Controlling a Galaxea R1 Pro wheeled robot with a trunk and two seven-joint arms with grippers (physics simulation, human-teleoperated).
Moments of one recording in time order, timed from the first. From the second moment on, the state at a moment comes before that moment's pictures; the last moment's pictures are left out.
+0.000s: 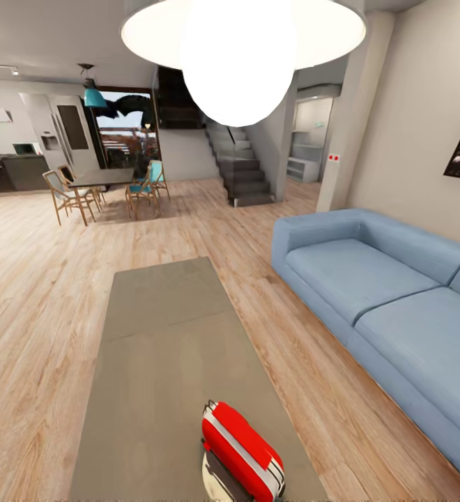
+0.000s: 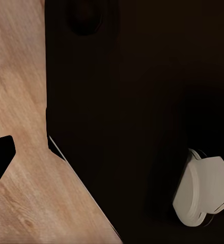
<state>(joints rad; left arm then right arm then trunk) 0.00 -0.03 0.01 -0.08 0.09 -0.01 0.00 0.00 -0.01 -0.01 0.00 -0.02 -0.07 -0.01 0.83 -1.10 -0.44</state>
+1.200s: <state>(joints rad) 0.00 -0.03 0.01 -0.08 0.09 -0.01 0.00 0.00 -0.01 -0.01 0.00 -0.02 -0.07 -0.01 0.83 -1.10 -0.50</state>
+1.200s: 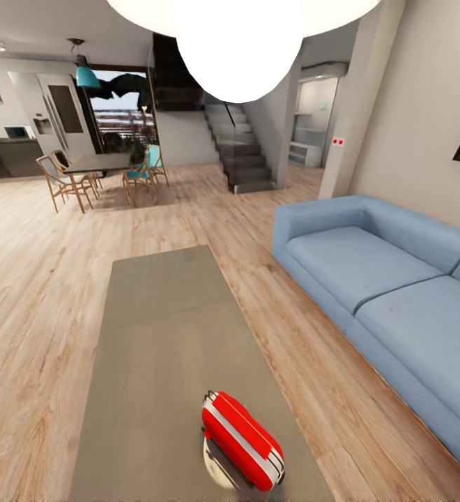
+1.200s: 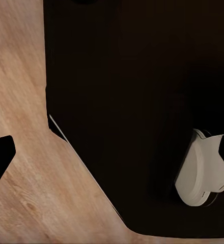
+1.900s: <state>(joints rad) 0.00 -0.03 0.01 -0.08 0.09 -0.01 0.00 0.00 -0.01 -0.01 0.00 -0.01 -0.08 -0.01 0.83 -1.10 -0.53</state>
